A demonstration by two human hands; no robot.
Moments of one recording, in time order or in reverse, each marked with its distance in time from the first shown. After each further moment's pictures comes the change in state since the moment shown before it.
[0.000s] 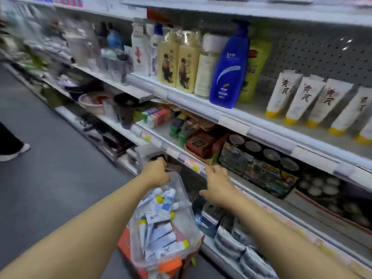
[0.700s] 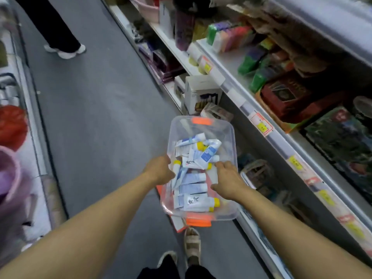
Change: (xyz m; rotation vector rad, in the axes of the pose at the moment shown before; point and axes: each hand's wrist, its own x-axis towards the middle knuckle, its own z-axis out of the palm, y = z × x) left_hand 0.037 -0.179 0.121 -0.140 -0.165 -0.460; right_hand 0.101 -0.029 0.186 -0.126 -0.459 -0.173
